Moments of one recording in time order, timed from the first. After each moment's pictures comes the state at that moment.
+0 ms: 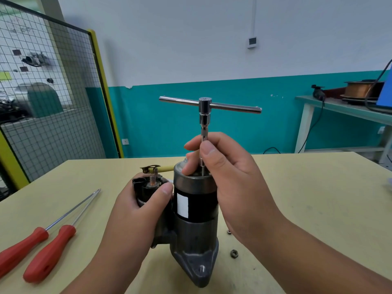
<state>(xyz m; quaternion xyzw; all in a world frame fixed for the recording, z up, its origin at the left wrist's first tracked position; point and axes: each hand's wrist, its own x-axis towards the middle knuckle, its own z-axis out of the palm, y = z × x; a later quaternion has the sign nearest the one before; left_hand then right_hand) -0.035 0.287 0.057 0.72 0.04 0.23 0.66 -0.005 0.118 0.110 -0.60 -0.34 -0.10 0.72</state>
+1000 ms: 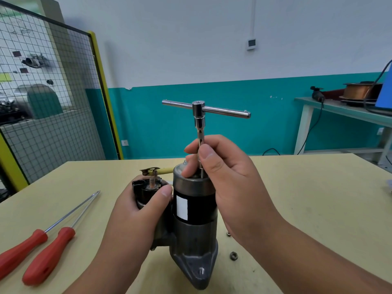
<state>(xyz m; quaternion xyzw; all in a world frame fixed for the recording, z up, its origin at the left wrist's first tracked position) -0.033 0.289 0.054 0.72 0.03 0.23 0.66 -0.003 0.119 0.109 -0.59 -0.34 -0.11 0.72</state>
